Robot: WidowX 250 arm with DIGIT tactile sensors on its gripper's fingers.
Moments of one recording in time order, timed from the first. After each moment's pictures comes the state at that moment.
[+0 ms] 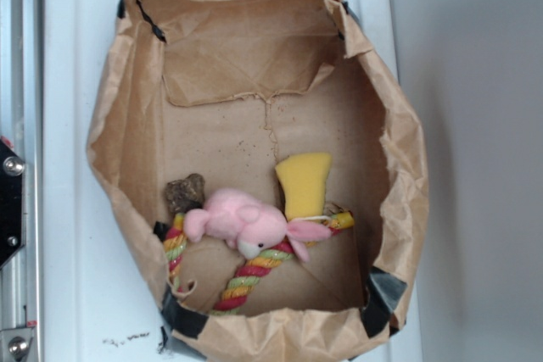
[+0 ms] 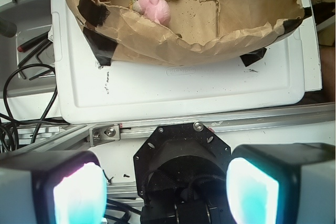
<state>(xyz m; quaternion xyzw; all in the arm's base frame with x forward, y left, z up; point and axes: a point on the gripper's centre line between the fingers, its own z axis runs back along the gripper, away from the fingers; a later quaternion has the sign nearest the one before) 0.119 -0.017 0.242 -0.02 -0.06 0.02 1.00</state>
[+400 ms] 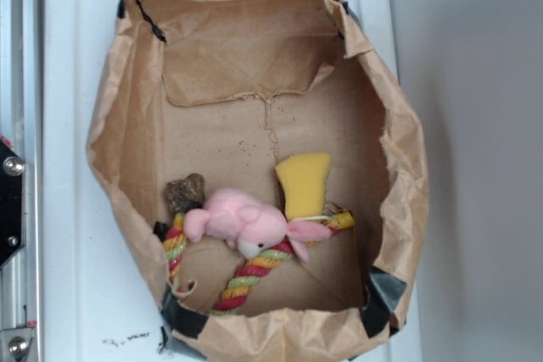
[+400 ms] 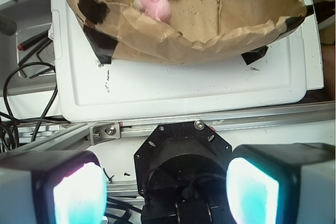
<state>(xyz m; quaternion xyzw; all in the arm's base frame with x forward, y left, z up) 0.119 -0.018 0.239 -0.02 -0.05 0.02 1.00</state>
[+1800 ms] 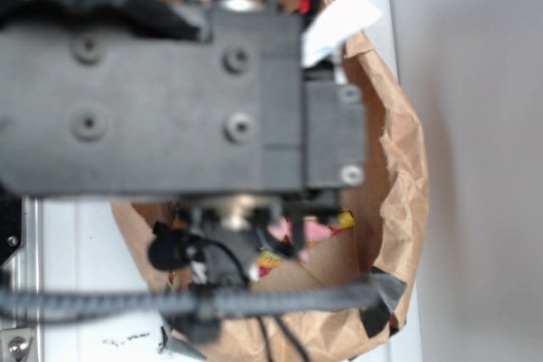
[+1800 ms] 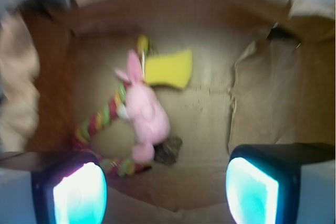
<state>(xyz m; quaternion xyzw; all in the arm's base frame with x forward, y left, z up) 0.255 0.009 0.170 0.01 -0.07 0.00 1.00</state>
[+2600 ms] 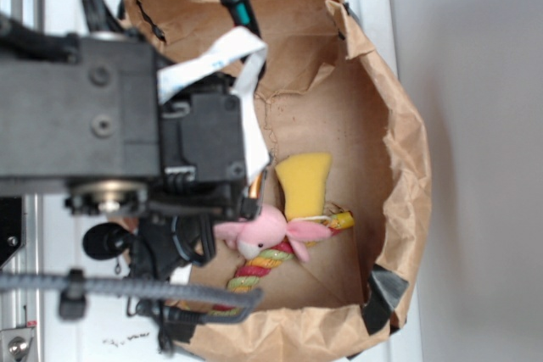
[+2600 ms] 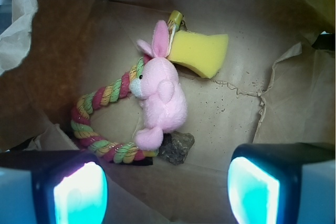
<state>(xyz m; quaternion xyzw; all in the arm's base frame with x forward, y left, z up) 0.241 -0.012 0.150 -0.01 -0.10 -0.13 0.99</state>
